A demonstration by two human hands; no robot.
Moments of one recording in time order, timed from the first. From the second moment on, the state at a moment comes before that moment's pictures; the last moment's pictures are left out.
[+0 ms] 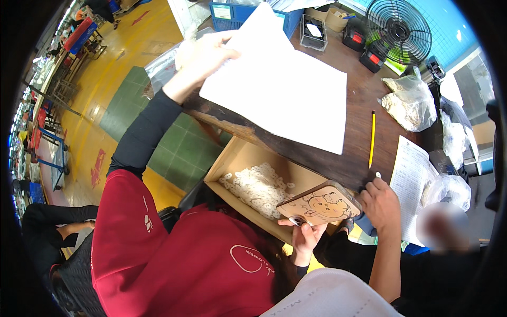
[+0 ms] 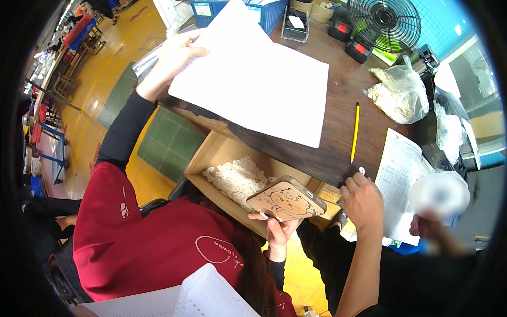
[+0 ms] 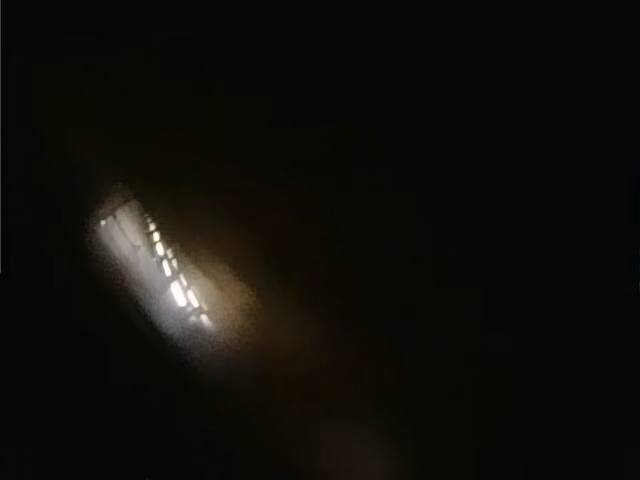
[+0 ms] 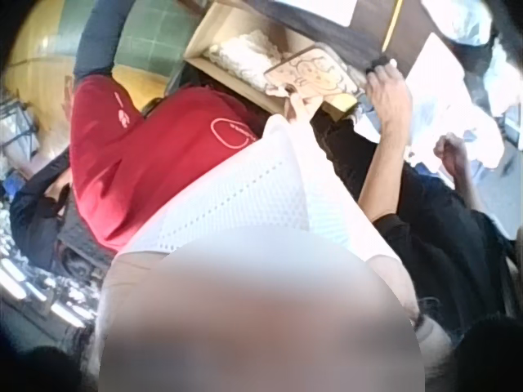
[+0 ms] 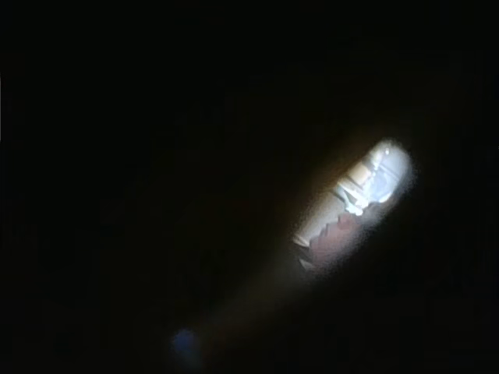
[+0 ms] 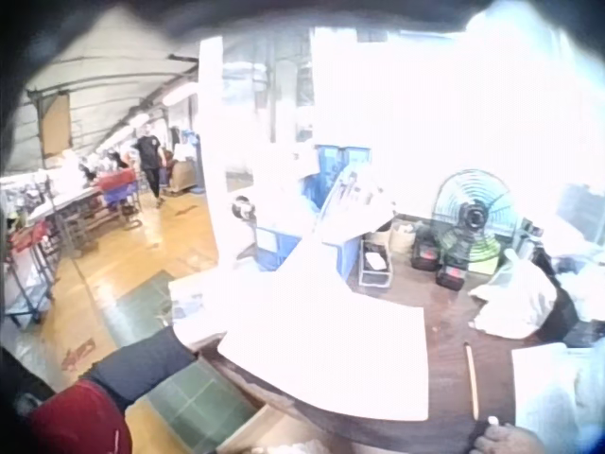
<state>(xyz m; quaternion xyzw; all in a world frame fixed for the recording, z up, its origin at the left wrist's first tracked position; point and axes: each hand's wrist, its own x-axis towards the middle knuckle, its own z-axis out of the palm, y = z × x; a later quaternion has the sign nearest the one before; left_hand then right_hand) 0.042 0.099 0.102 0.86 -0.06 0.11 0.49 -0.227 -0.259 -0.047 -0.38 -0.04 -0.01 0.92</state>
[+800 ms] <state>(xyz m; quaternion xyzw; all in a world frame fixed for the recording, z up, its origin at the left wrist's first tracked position) -0.068 0.090 0.094 0.53 -0.07 -0.38 0.76 -0.083 -0.215 0.086 -0.80 -0.42 -0.30 0.32</state>
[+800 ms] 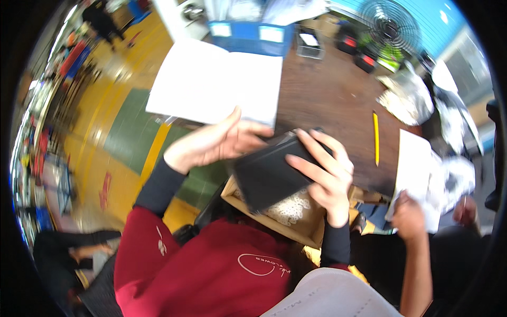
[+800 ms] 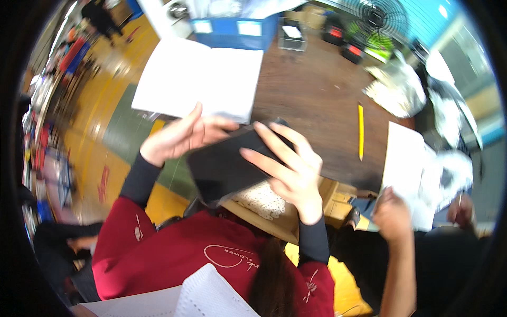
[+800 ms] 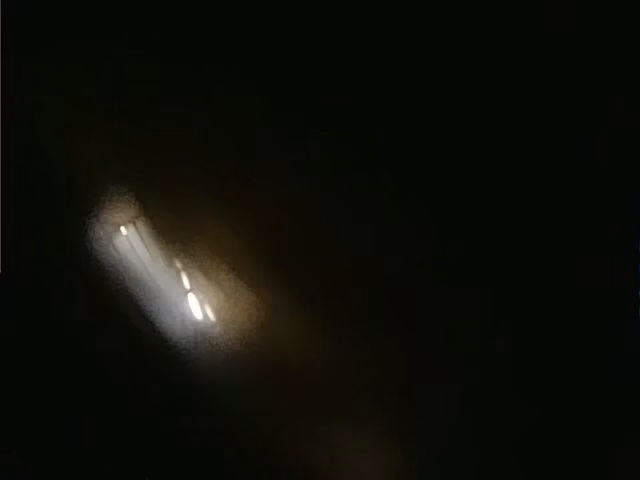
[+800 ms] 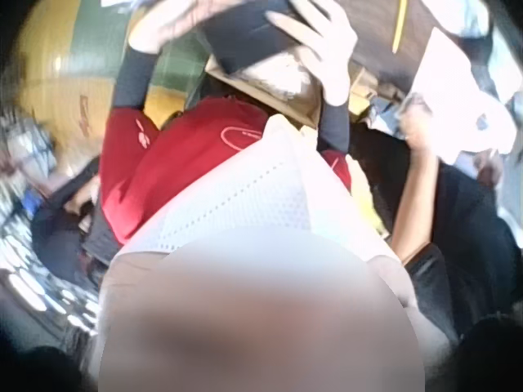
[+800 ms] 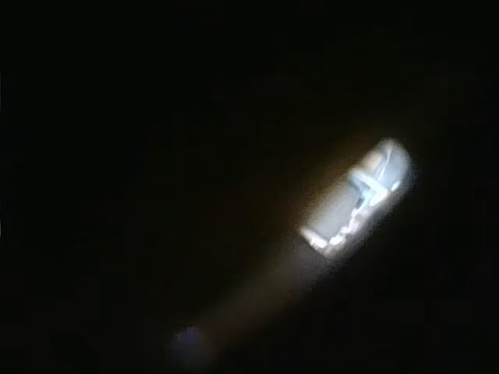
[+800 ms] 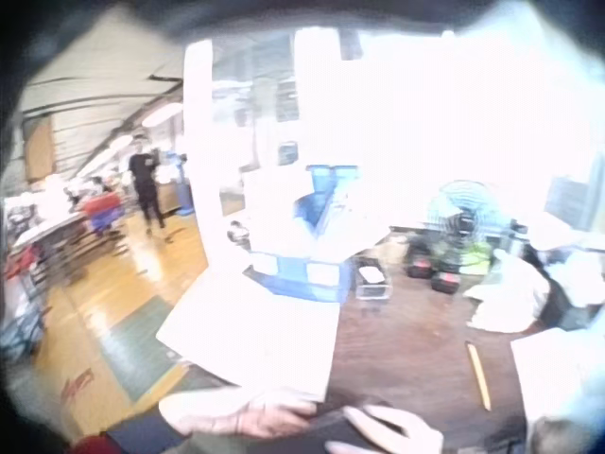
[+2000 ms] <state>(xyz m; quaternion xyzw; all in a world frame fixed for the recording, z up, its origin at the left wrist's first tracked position) 0.036 0.049 0.003 0.98 -0.04 0.09 0.16 -0.147 -0.267 0.016 -0.90 -0.06 -0.14 0.40</state>
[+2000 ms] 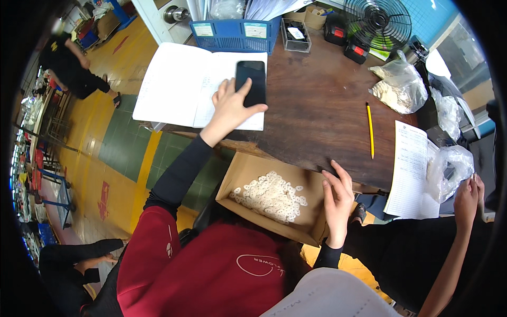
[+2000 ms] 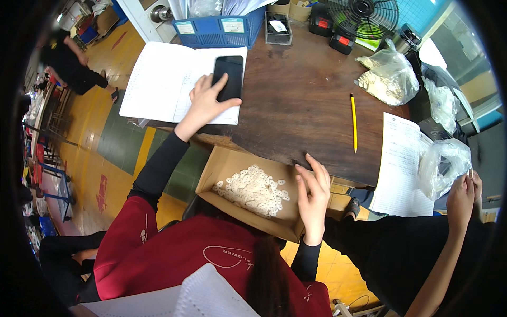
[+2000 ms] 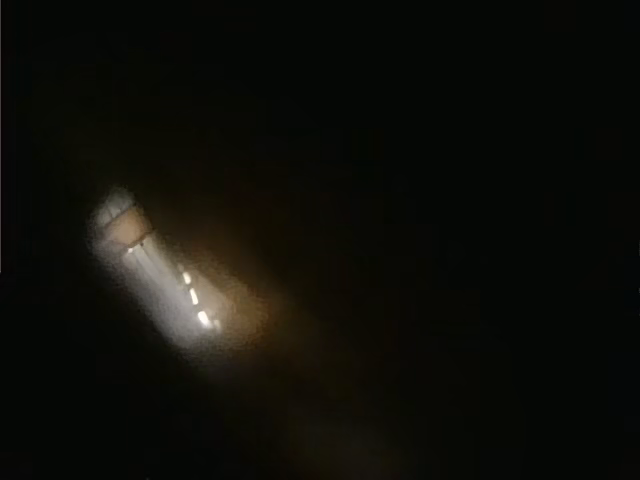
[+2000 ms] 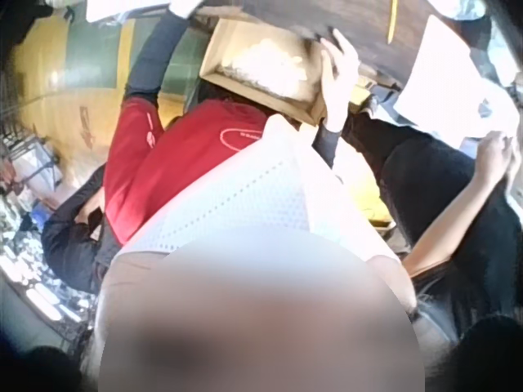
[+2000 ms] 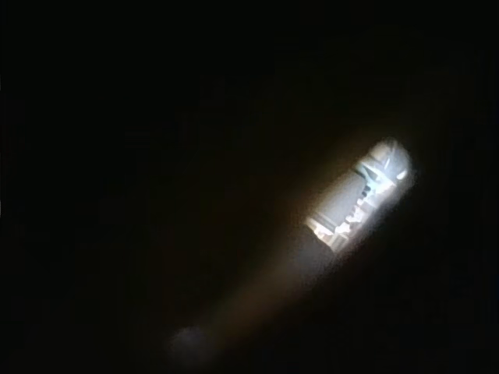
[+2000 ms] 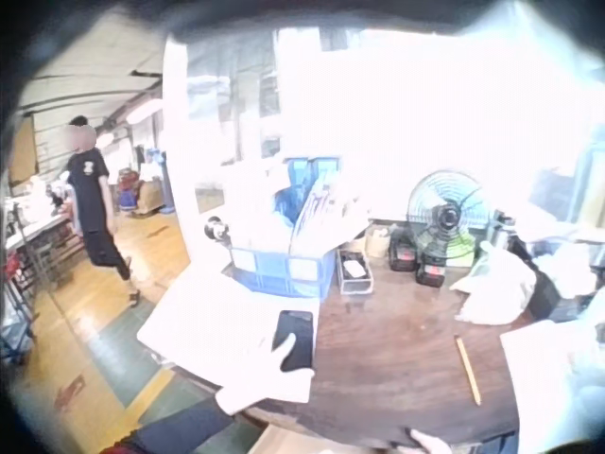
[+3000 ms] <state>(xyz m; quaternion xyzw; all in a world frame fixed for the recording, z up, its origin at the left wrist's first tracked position) -0.075 -0.036 0.207 0.63 -0.67 0.24 0.30 -0.143 -0.279 -0.025 -0.88 -0.14 -0.20 0.41</state>
